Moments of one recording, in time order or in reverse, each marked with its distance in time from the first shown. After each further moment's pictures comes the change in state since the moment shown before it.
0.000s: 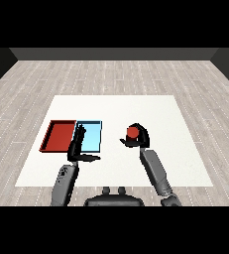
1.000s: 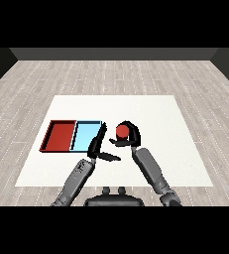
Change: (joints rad) left arm -0.178 -0.005 -0.312 0.113 0.093 0.231 0.073; right arm -0.066 0.001 0.189 -0.078 -0.078 -0.128 0.023
